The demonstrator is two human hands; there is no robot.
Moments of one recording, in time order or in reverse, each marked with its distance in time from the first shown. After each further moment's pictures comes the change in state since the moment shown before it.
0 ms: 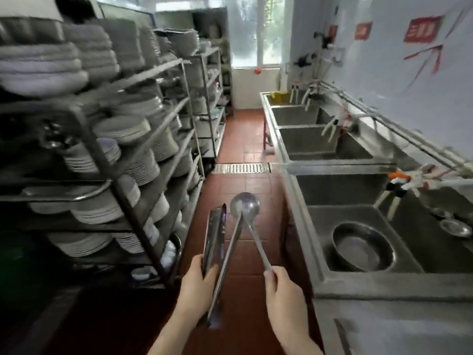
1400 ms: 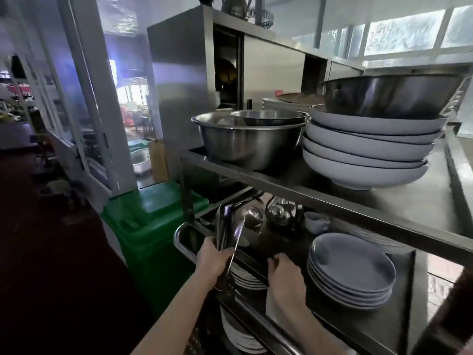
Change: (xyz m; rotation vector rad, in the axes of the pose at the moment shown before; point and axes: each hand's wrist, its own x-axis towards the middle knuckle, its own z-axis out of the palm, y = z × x) left_hand 0.445 -0.189 -0.633 -0.315 0.613 -0.281; right_hand 0.212 -0.627 0.559 -0.017 -0.428 -0.423
